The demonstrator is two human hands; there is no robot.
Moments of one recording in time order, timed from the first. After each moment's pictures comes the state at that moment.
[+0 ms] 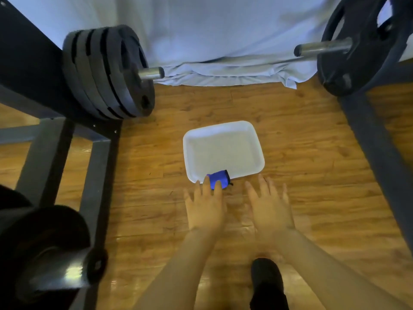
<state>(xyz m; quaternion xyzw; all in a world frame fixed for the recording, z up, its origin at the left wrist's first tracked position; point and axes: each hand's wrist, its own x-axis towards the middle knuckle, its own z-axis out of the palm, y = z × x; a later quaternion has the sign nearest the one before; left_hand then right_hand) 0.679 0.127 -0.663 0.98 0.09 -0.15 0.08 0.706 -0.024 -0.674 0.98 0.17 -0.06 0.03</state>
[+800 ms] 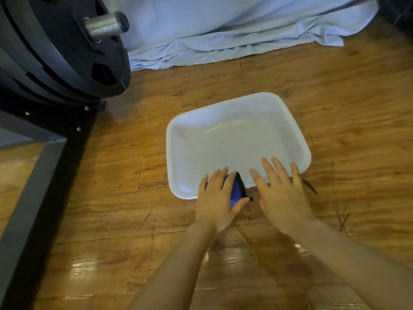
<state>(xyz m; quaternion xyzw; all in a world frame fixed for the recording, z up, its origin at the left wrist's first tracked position) 0.805 0.155 -1.035 0.99 -0.04 0.02 0.10 0.834 -0.024 -1.009 0.97 0.25 0.05 -0.04</state>
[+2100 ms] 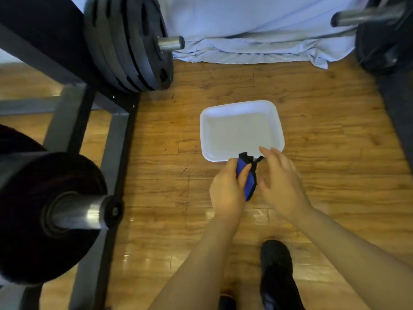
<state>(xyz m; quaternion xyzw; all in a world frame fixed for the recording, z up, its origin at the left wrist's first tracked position) 0.657 0.102 -0.682 0.88 0.22 0.05 0.42 0.701 -0.019 -0.683 0.94 0.14 -0.10 -0.30</state>
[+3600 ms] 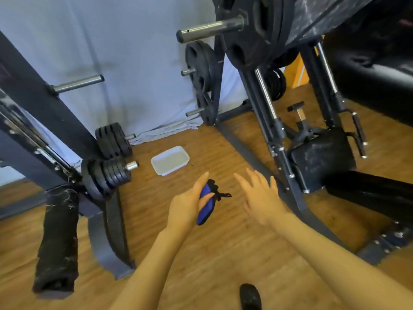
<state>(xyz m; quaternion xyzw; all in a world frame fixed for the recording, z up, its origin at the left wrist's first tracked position) -0.089 -0.057 -0.101 0.94 -0.19 0.08 0.27 -0.108 -0.272 -0.109 1.00 0.03 -0.03 -0.08</state>
